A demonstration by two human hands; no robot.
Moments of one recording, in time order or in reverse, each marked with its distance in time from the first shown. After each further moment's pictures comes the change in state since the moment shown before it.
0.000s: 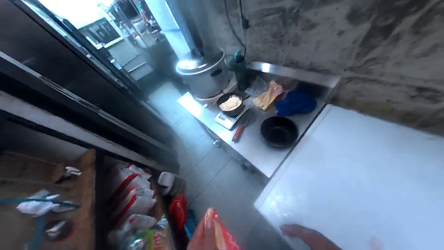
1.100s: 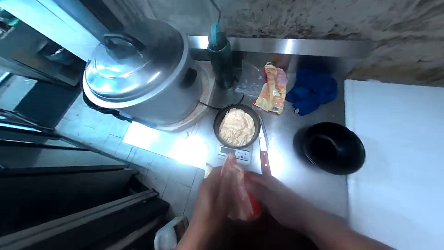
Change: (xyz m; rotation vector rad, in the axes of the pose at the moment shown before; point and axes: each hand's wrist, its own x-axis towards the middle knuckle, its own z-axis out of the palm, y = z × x) left_hand 0.523 -0.039 0.076 0.156 -1.020 0.175; right_hand 0.430 -0.168 -0.110 0.792 0.455 0.024
